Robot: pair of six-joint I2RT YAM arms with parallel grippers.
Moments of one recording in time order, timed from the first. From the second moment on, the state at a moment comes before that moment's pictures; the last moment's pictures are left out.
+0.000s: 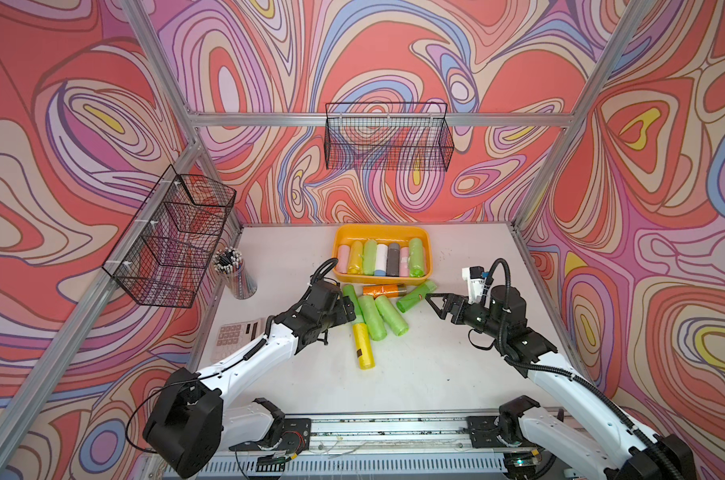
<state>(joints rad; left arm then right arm) -0.56 1.25 0.75 -0.33 -0.12 -0.78 0.32 0.90 0.56 -0.02 -0.41 0.59</state>
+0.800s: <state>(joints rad) -0.55 1.39 0.82 -0.38 -0.24 -0.69 0.32 0.90 0.57 -0.08 -0.40 0.59</state>
